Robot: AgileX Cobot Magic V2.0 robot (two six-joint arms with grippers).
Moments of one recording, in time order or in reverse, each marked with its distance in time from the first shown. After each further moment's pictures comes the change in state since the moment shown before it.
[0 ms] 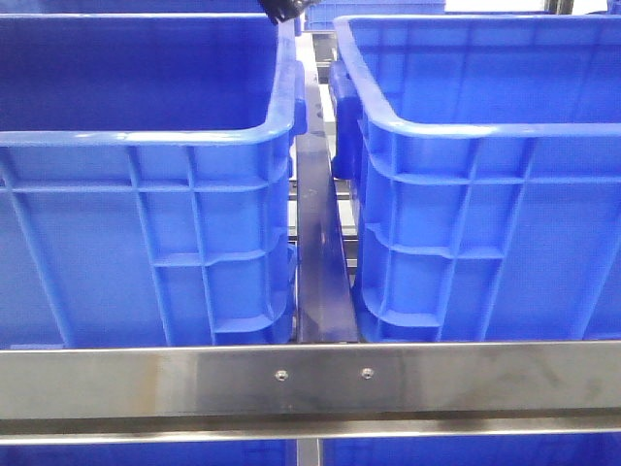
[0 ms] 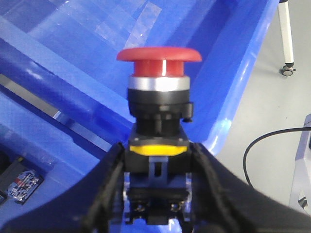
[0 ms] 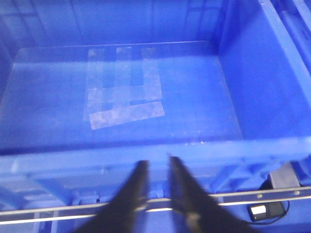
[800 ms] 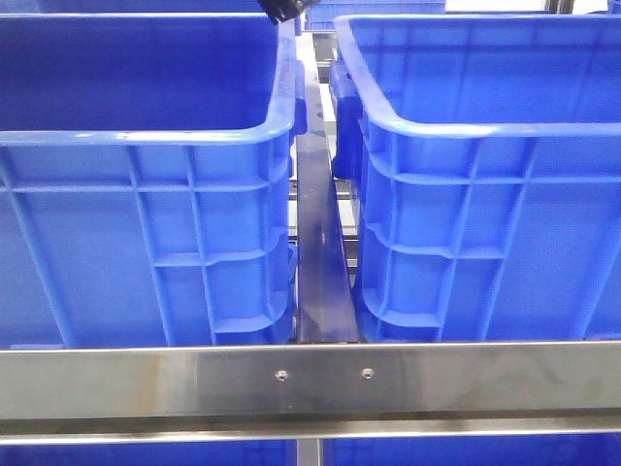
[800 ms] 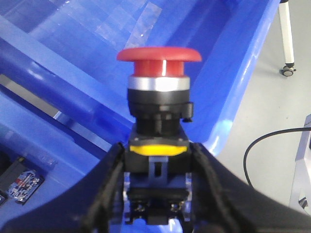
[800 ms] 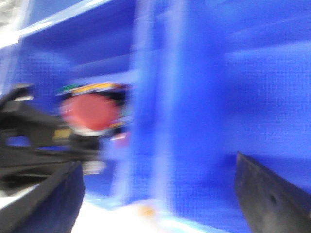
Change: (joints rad) left arm 0.000 0.000 0.000 0.000 -0.001 0.002; right arm 0.240 0.525 -0.350 0.826 0.000 -0.232
